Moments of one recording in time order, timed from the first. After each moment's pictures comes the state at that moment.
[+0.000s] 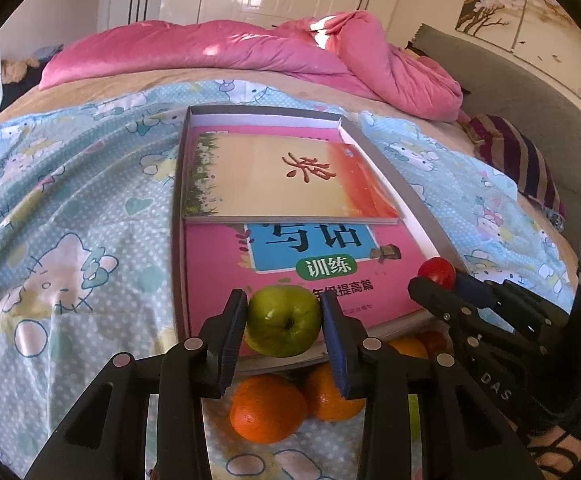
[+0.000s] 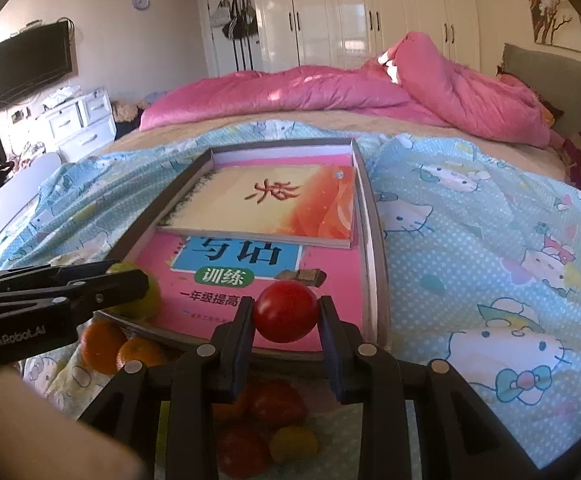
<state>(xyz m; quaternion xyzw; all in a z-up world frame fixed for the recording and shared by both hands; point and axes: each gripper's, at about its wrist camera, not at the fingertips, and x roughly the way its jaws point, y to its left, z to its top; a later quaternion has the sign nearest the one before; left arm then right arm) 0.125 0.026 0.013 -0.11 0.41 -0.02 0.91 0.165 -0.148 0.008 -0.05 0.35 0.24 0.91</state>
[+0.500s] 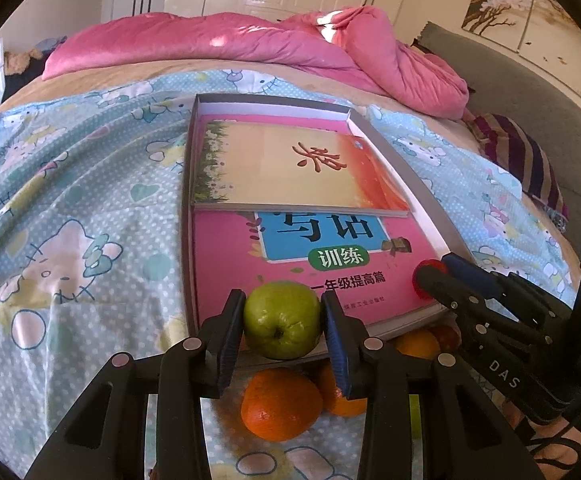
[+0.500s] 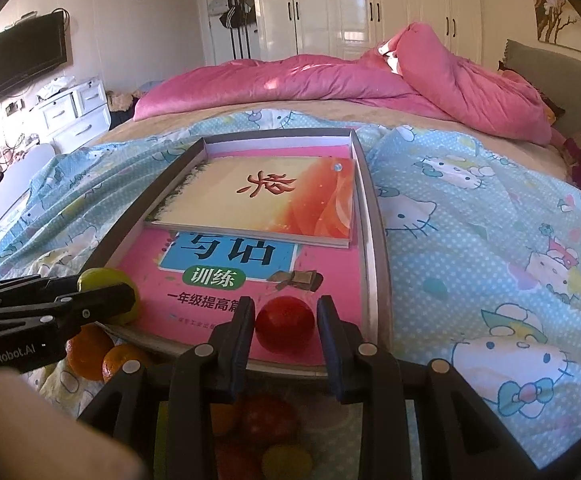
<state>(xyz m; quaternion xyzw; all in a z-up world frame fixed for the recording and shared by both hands) 0.123 0.031 0.005 -0.12 0.41 -0.01 0.90 0.173 -0.146 0.003 -0.05 0.35 0.23 0.91</state>
